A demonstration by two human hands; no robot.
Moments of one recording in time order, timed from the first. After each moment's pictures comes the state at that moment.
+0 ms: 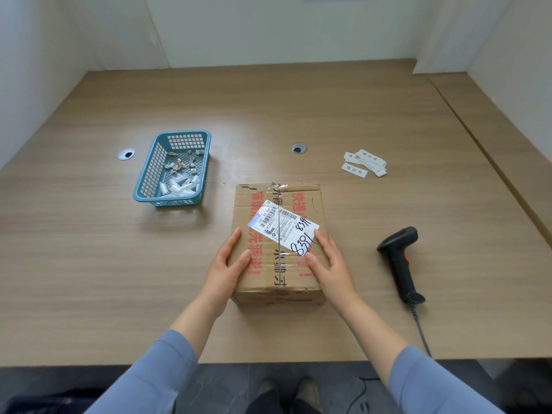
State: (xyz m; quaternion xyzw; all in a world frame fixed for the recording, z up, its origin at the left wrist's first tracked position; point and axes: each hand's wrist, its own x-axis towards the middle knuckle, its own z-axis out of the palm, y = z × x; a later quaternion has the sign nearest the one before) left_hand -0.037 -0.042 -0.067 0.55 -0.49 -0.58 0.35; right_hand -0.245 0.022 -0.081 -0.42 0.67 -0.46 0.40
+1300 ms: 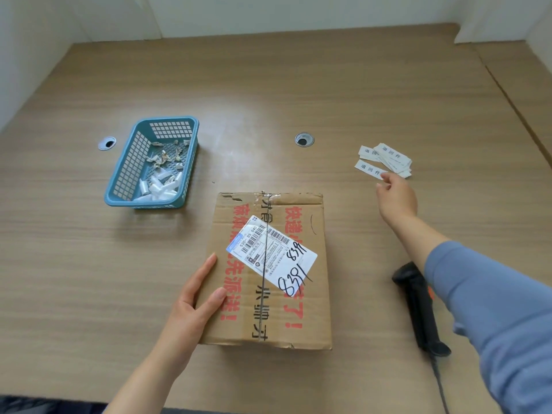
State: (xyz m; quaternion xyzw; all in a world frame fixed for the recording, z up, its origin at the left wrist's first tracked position) left_hand -0.038 -0.043 -0.070 0.58 -0.44 -0.59 0.34; right_hand -0.434 -0.161 -0.116 -0.37 0.84 -0.31 0.24
